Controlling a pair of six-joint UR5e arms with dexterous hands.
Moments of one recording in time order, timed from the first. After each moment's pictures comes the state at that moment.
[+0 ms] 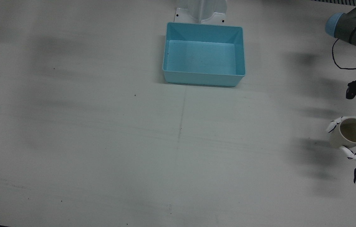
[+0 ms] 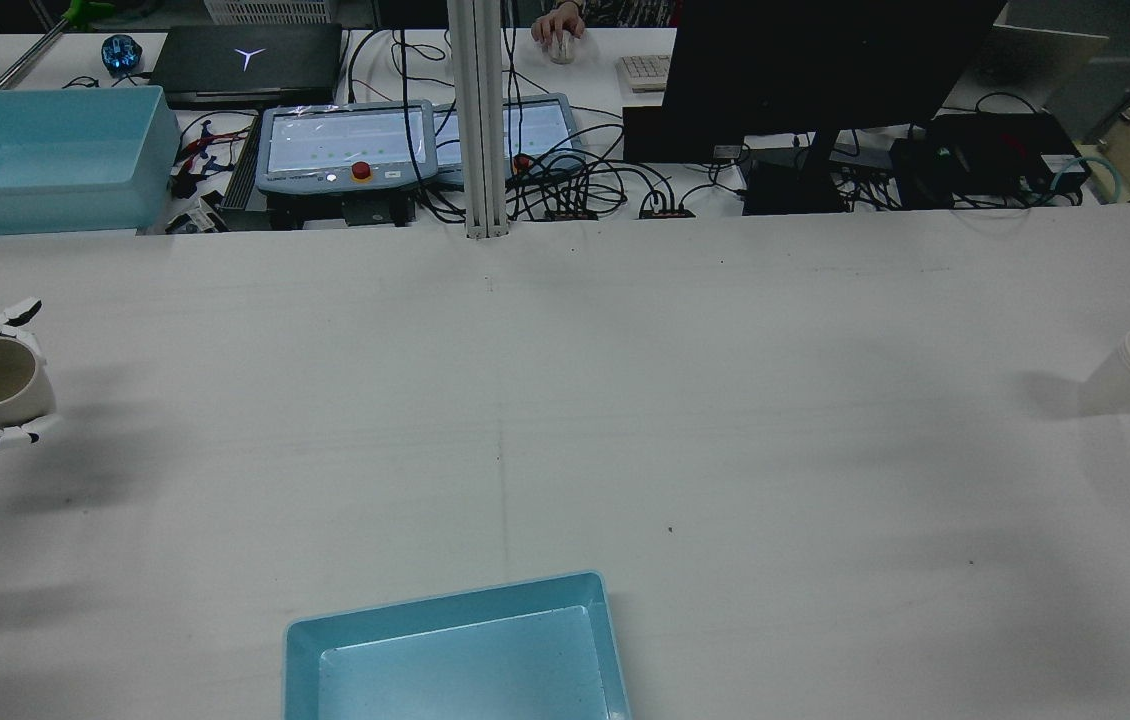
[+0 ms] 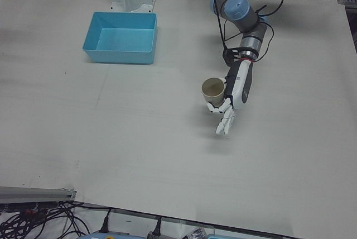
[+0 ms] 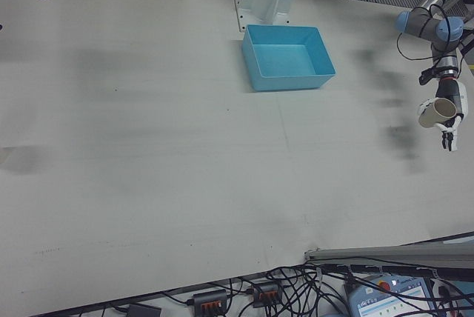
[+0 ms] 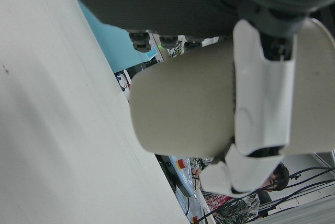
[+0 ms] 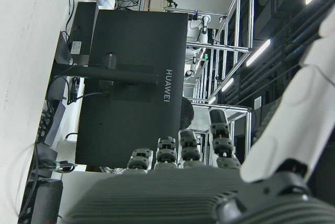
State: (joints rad) left arm -0.71 -1.52 -1.90 0.24 0.95 0.44; right arm 1.40 -1.77 1.59 -2.78 -1.54 -0.09
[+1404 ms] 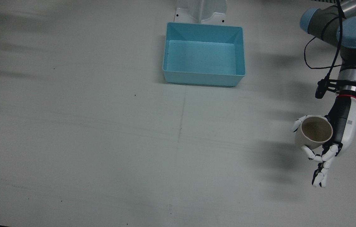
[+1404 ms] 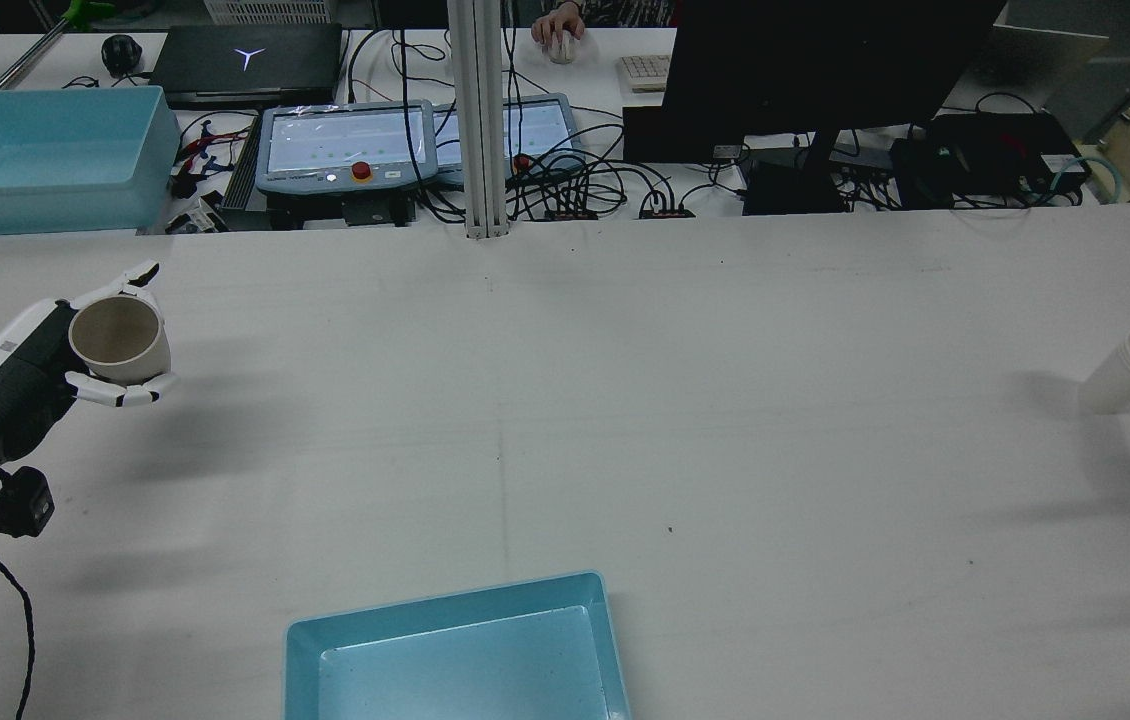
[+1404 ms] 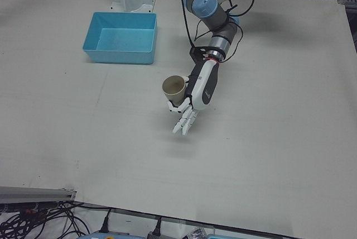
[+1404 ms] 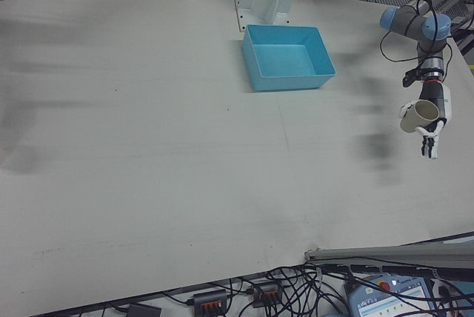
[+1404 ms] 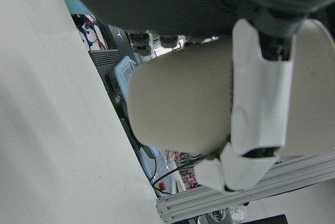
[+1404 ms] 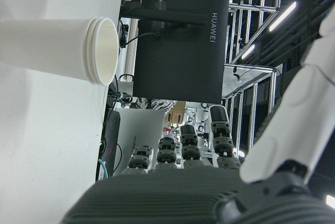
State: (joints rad) left arm -0.67 -1.75 -1.90 0.41 0.95 0.43; right arm 1.45 -1.80 1.18 -2.46 -1.53 -0.09
